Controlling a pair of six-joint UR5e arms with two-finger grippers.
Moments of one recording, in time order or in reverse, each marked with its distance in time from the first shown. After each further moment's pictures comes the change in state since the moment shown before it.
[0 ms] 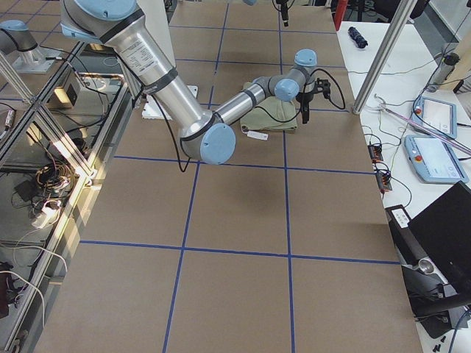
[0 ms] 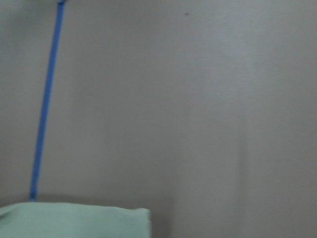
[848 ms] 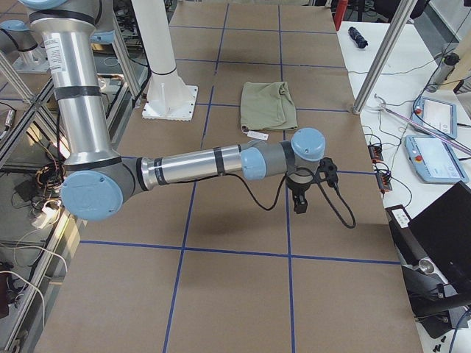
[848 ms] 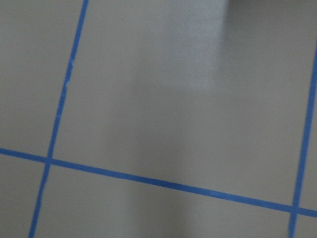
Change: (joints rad) left arm -0.324 0.240 -0.004 0.148 -0.154 0.662; right arm 0.517 -0.509 0.154 -0.171 0.299 -0.799
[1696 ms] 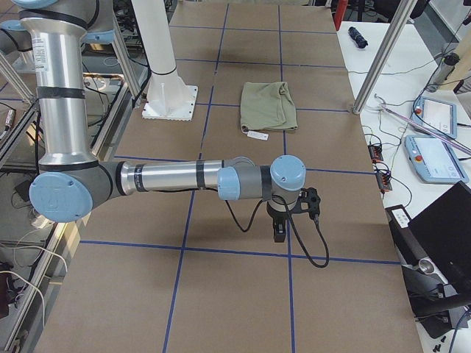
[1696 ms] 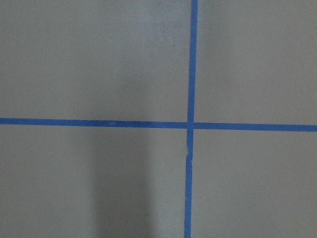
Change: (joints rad) left arm -0.030 0.027 0.072 0.111 -0.018 0.014; right arm 0.046 -0.092 0.010 -0.023 -0.067 0.053
